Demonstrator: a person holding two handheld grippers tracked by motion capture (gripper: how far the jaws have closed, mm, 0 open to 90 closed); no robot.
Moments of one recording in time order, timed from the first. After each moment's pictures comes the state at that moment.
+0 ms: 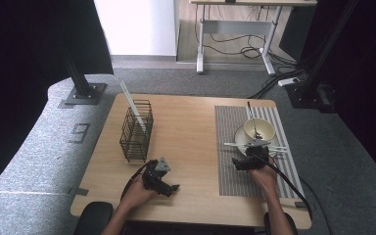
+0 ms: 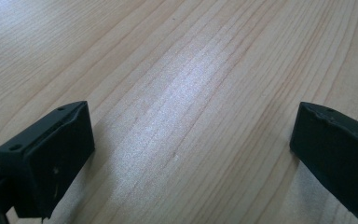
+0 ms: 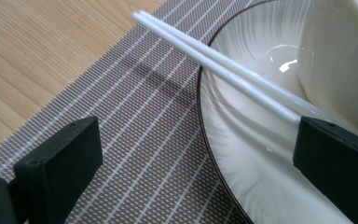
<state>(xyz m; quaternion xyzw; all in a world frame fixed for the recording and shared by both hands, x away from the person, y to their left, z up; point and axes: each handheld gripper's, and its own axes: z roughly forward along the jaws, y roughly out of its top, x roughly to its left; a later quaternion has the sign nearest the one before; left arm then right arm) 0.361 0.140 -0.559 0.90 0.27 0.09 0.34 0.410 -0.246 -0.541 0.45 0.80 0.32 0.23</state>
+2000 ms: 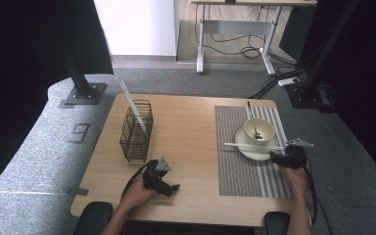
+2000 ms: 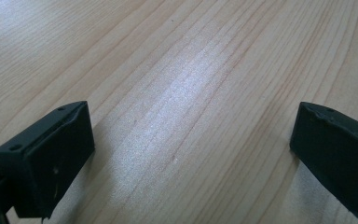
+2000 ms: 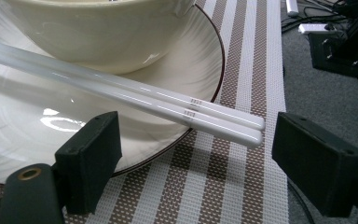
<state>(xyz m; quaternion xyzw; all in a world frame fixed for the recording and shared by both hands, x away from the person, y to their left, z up) 0.362 0.139 -0.559 0.90 0.26 0.09 0.34 0.405 -0.370 -0.543 0.56 0.70 0.31 0.30</state>
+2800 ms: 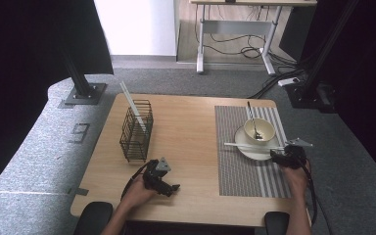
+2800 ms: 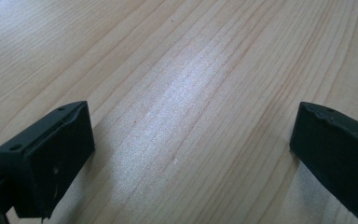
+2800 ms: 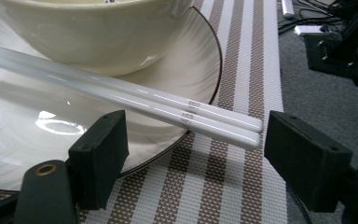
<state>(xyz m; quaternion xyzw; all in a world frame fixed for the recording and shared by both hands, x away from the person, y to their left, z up) 0.362 0.139 -0.559 0.90 0.26 0.09 0.34 0.406 -0.369 -0.544 0.56 0.70 0.31 0.30</state>
